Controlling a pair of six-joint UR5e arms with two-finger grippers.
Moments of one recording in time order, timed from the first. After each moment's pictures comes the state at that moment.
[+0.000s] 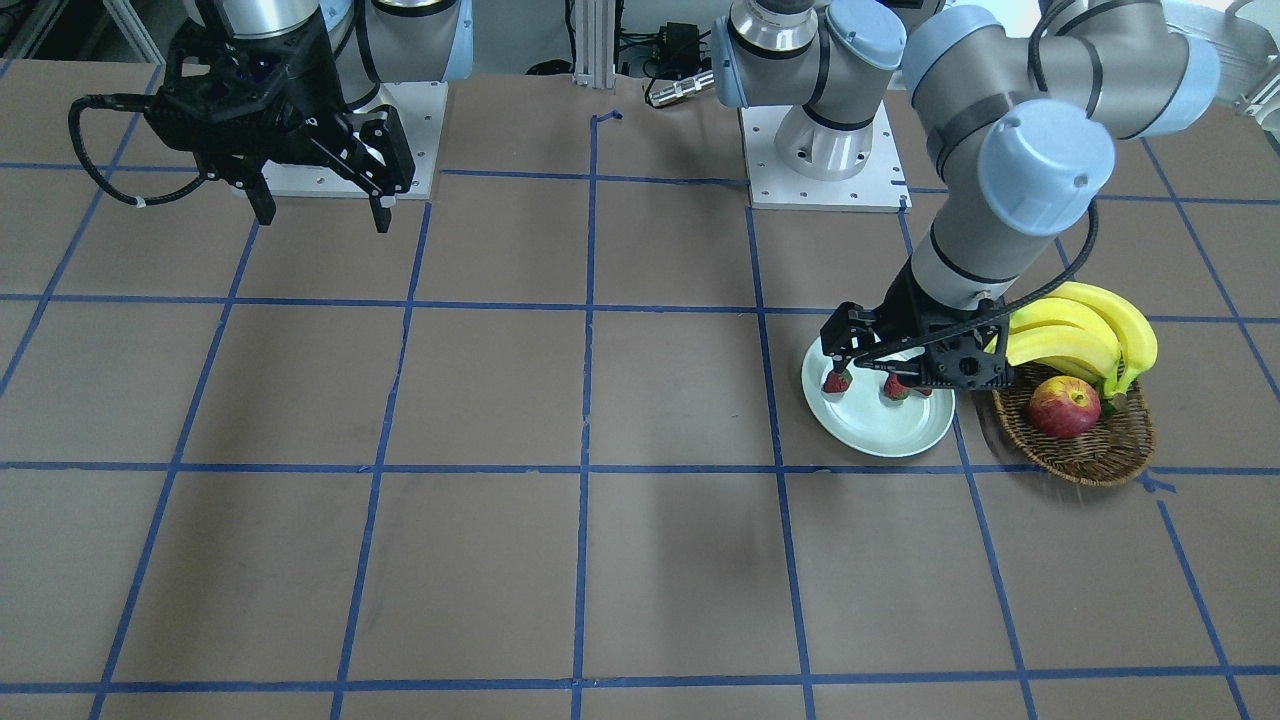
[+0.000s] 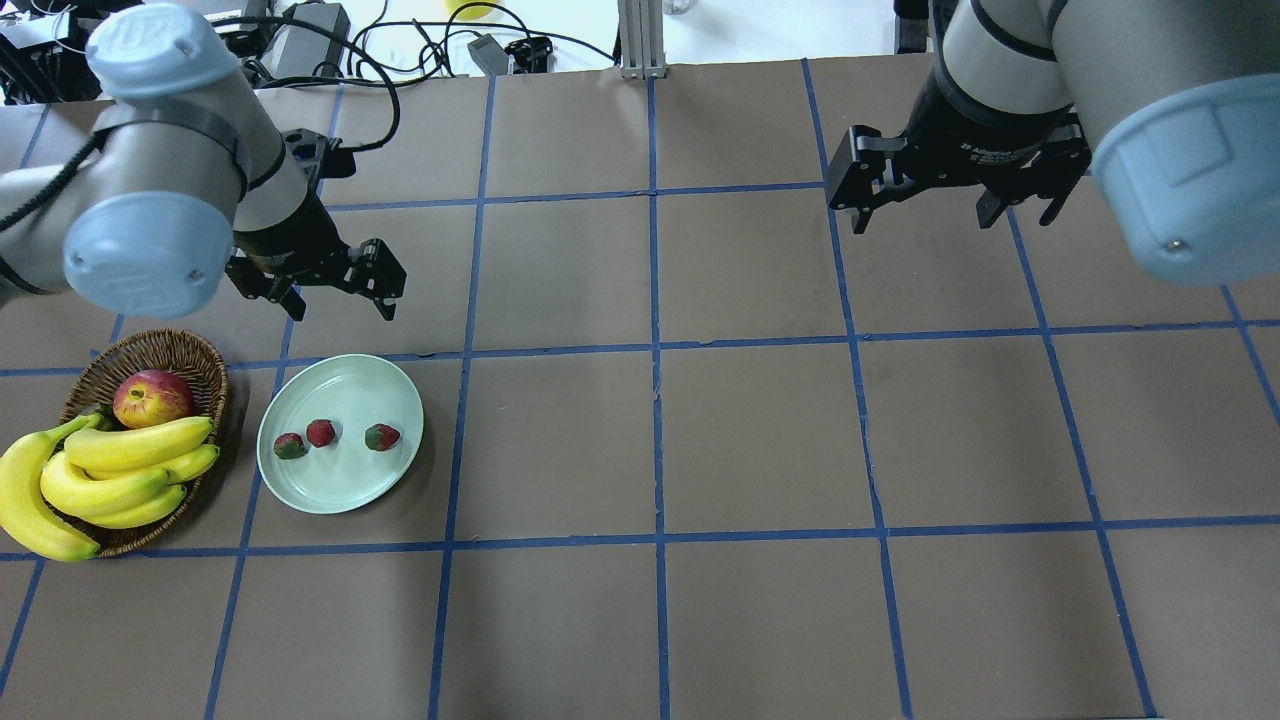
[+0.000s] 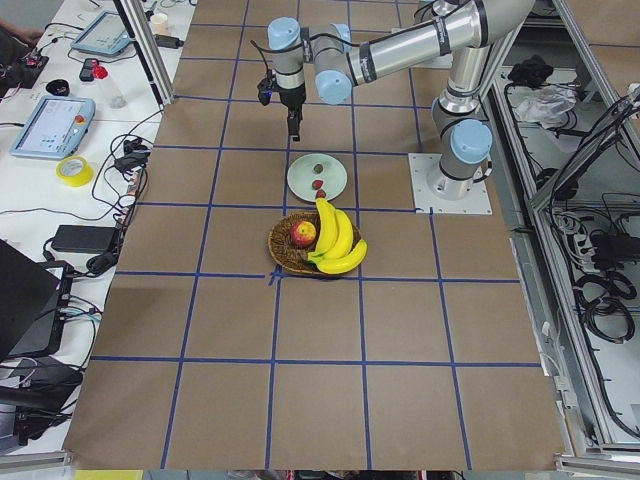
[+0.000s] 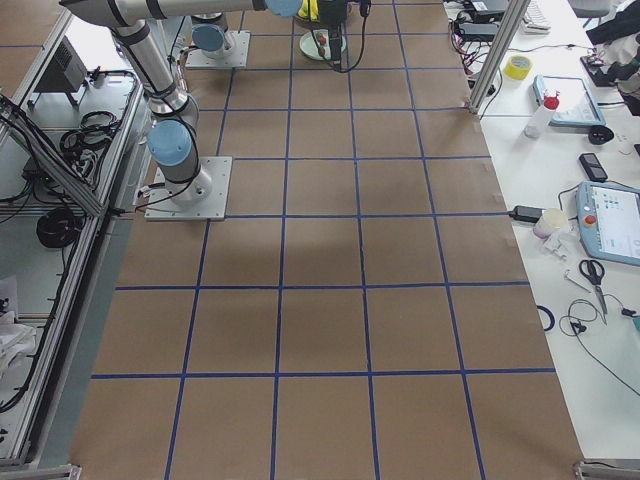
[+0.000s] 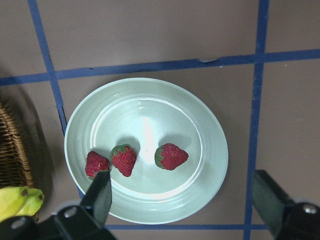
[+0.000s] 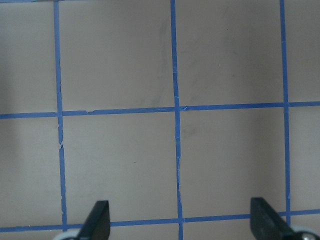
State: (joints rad) left arm -1.47 -1.68 -1.74 -1.33 1.57 0.08; right arm 1.67 -1.66 1.62 -1.67 -1.63 0.12
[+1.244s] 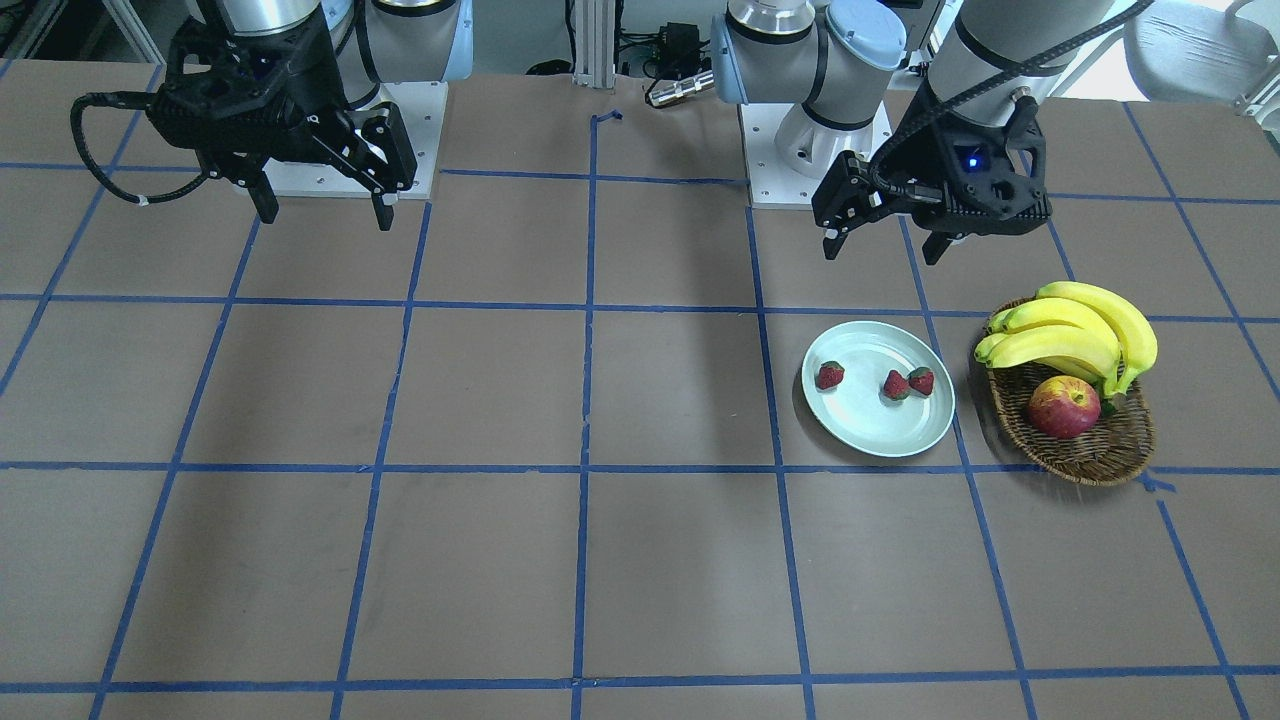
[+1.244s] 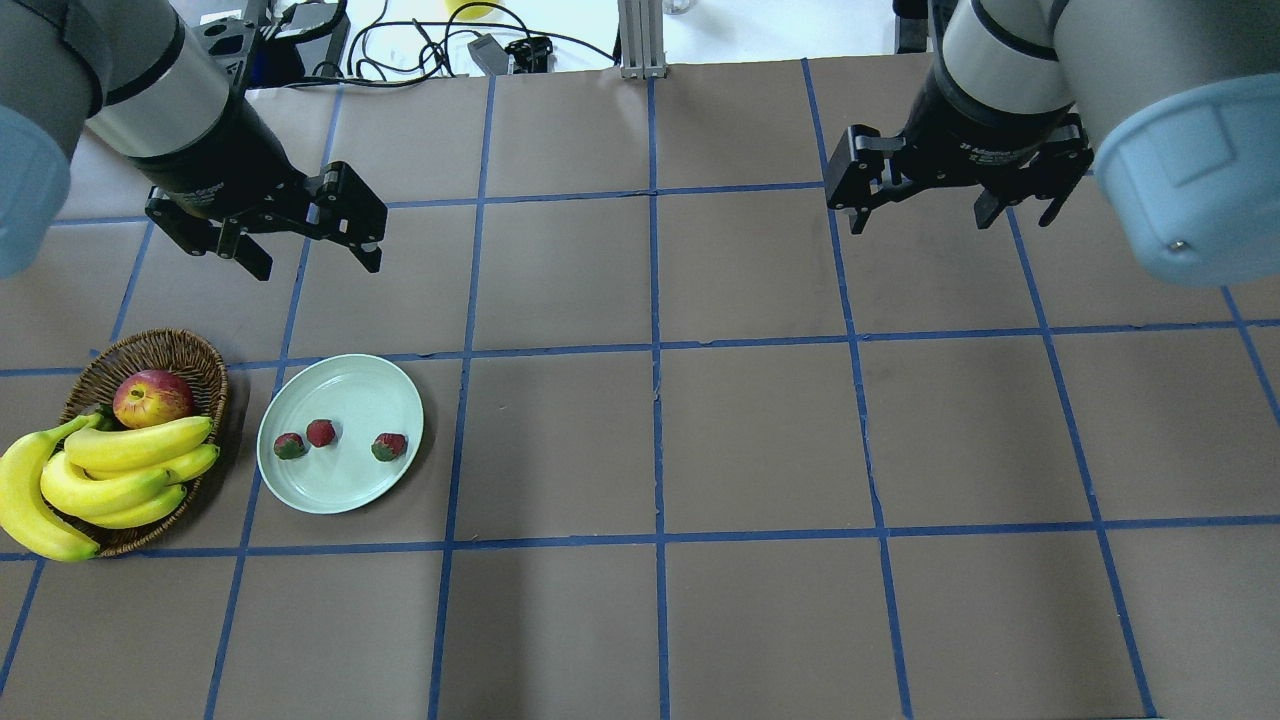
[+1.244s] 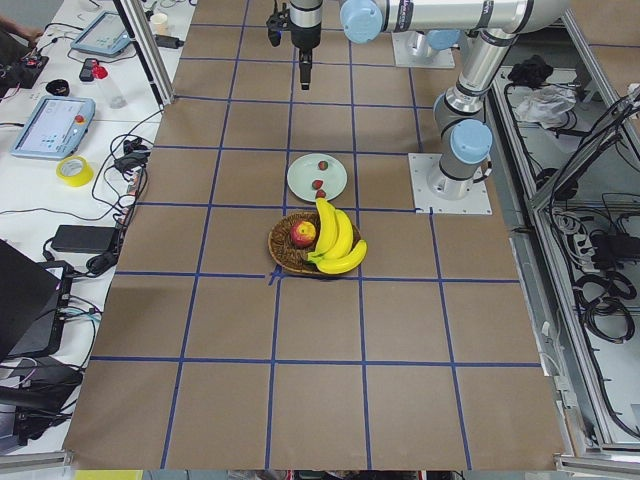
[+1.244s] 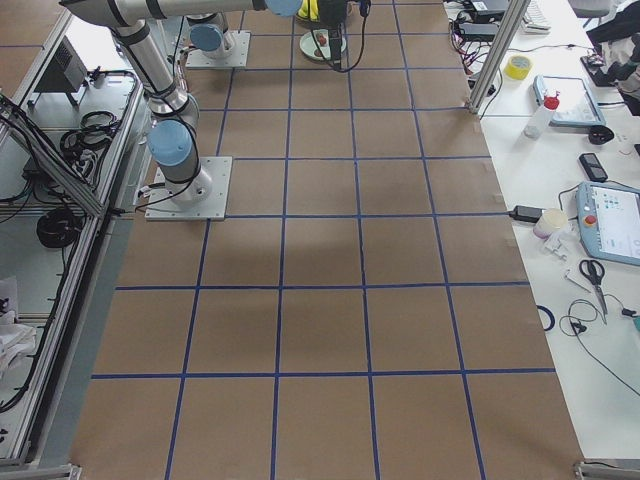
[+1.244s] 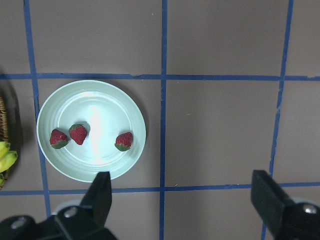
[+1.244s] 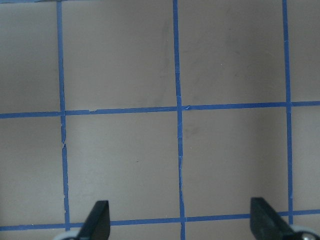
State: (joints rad) left arm -1.52 -1.51 -1.63 -1.57 1.53 0.05; right arm 1.67 -1.66 1.62 -1.67 -1.62 0.12
